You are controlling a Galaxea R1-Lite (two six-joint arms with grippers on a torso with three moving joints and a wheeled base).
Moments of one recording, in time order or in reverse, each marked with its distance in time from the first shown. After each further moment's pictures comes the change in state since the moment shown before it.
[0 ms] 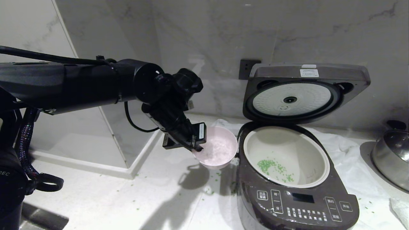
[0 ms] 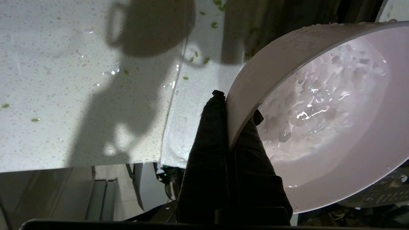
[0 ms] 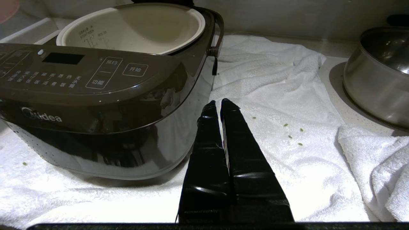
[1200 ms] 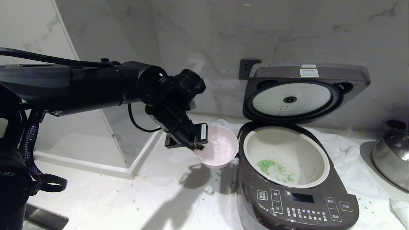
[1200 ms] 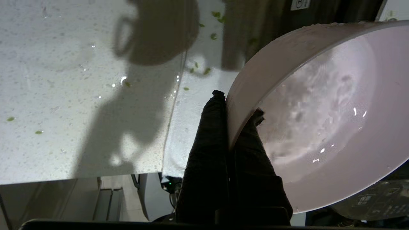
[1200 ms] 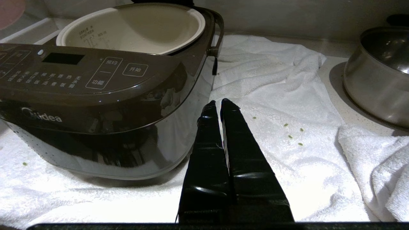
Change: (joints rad) left arm -0.009 0.012 0.000 -0.032 0.033 0.016; right arm 0.000 0.000 0.000 0.000 0.000 0.001
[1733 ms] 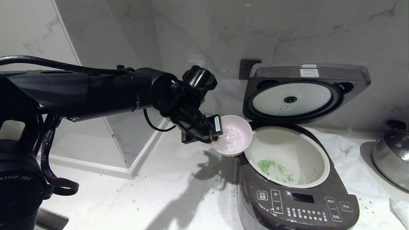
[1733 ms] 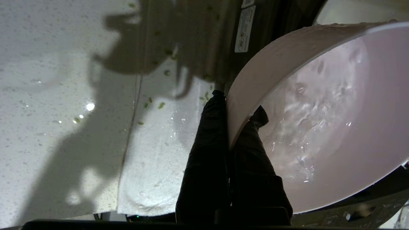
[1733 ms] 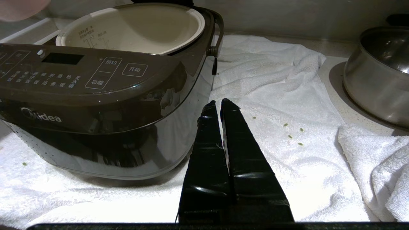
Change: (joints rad) left arm -0.048 0.034 -0.013 -0.191 0.000 -0.116; right arm 0.000 0.000 0.000 0.000 -0.001 0.000
